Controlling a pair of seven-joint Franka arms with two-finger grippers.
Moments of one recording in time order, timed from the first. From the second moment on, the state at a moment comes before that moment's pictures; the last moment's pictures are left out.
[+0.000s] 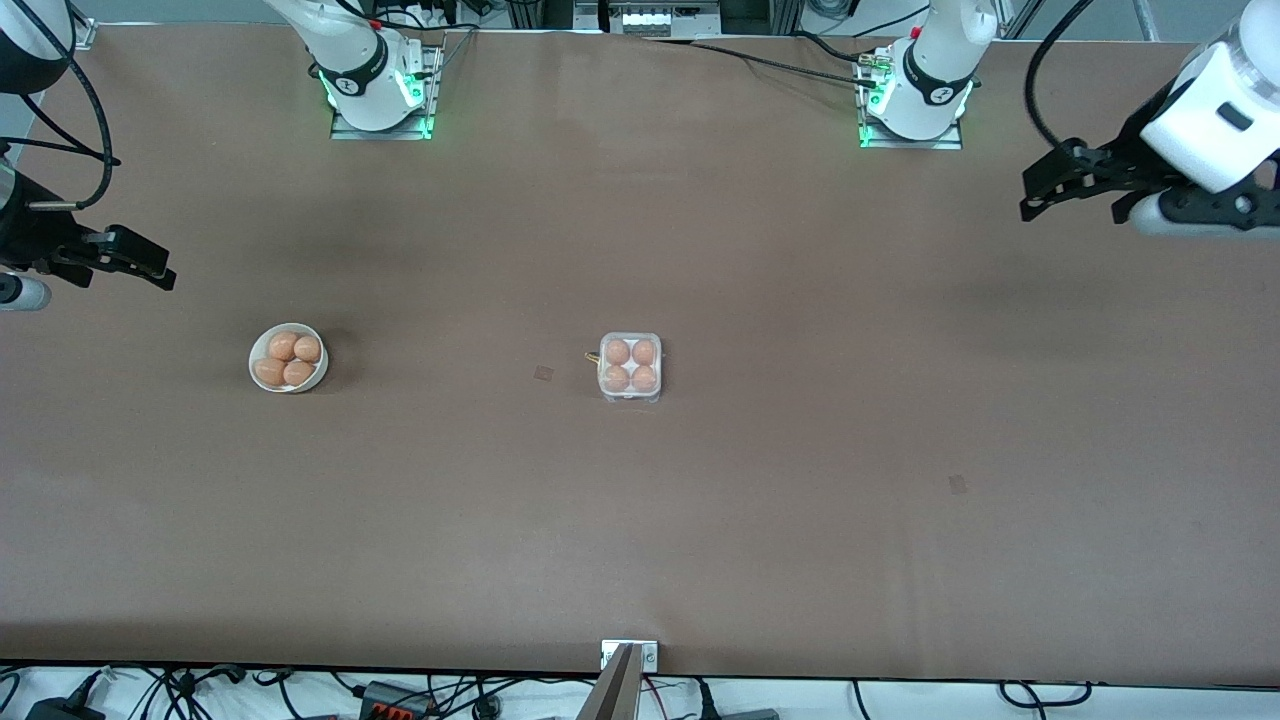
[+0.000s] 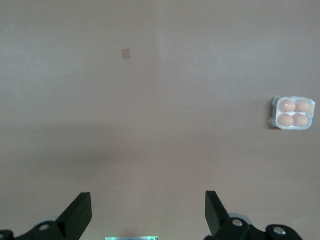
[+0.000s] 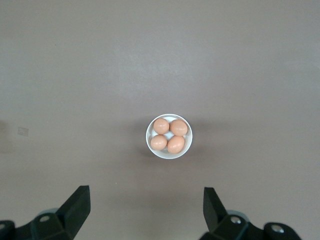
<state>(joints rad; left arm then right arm) -0.02 -0.03 -0.11 -1.53 -0.05 1.47 -0.16 -0.03 0.04 -0.01 -1.66 -0.01 1.71 -0.02</state>
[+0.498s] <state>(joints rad) -0.02 -0.10 -0.11 -1.66 -0.01 1.60 -0.15 -0.03 0.04 -0.01 -1.66 -0.01 1.71 -0.02</state>
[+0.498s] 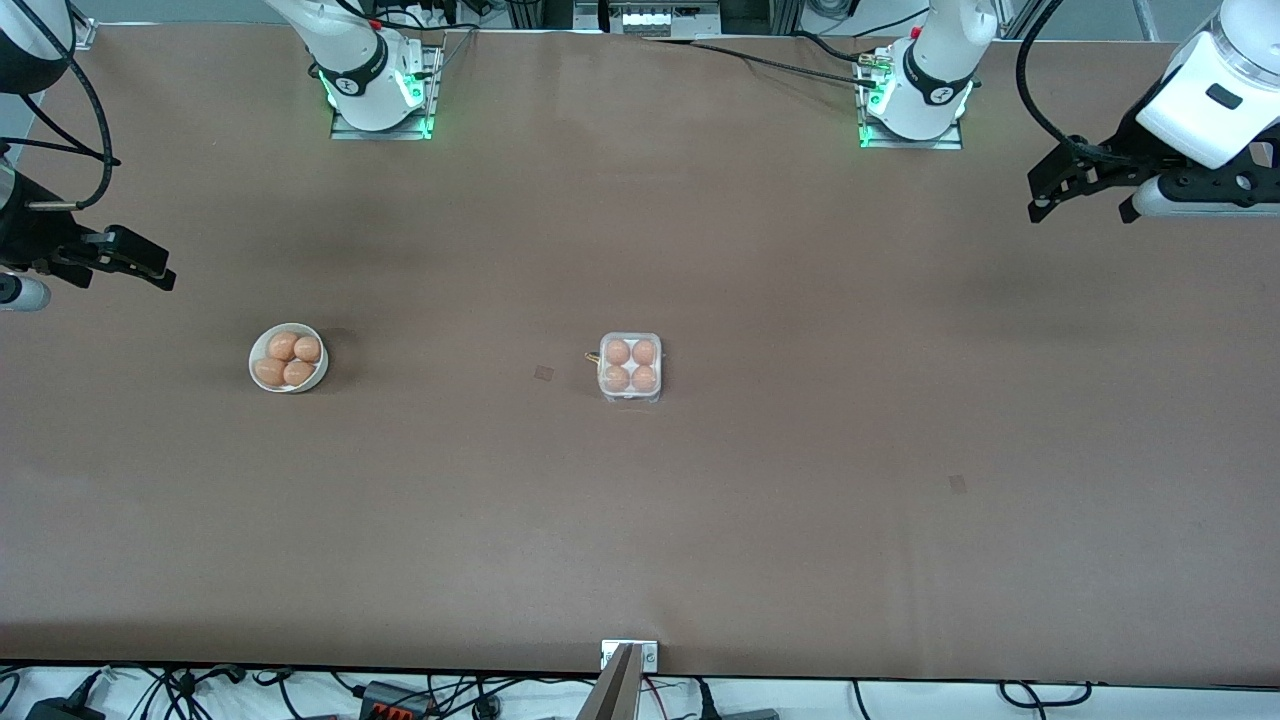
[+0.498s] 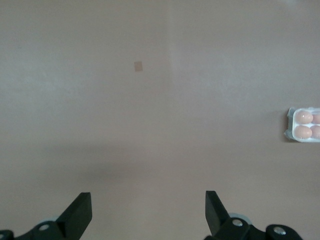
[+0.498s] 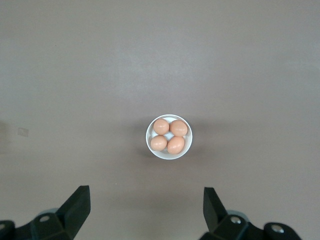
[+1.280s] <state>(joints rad) 0.01 -0.06 -0.09 -1.67 -0.01 1.62 -0.15 -0.03 0.04 -0.01 -1.66 -0.01 1.72 -0.02</state>
